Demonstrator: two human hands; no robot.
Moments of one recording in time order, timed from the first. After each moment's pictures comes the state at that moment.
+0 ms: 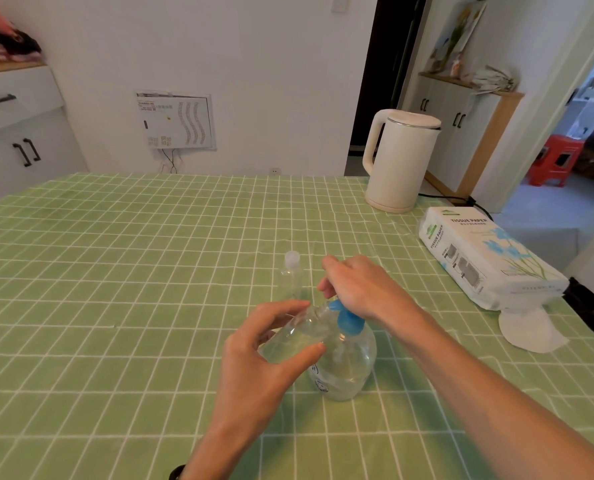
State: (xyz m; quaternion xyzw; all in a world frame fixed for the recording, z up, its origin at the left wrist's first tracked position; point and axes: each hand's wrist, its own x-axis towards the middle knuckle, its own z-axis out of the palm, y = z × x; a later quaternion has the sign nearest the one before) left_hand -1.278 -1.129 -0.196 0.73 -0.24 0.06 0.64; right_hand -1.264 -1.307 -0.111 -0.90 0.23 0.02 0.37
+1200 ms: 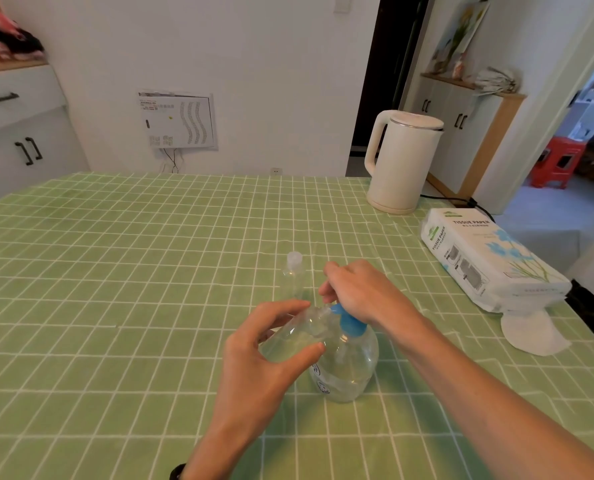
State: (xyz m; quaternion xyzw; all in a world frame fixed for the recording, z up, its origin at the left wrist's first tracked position) left_hand -1.276 -1.128 -0.196 0.74 -0.23 0.06 0.63; right_hand -1.265 -1.305 -0.115 -0.89 0.24 0.02 0.38
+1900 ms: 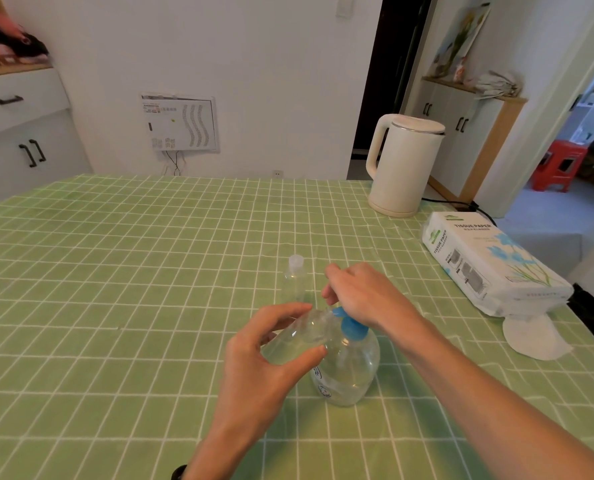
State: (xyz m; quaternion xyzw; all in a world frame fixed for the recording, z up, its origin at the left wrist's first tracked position) left_hand -1.275 -1.128 -0.196 0.74 -0.23 0.06 0.63; right_hand -1.263 -1.306 -0.115 -0.90 0.24 0.02 0.36
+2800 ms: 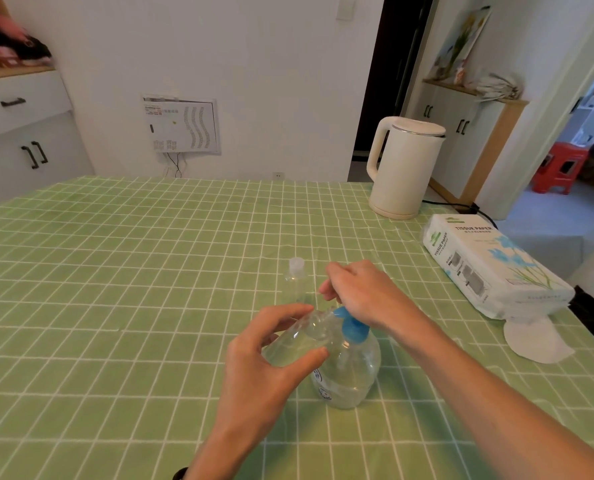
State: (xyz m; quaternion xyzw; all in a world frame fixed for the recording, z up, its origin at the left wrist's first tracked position) left_hand -1.274 -1.129 -0.196 0.74 -0.23 0.06 0.62; right_hand -1.265 -1.308 -0.109 -0.90 0.21 0.01 0.39
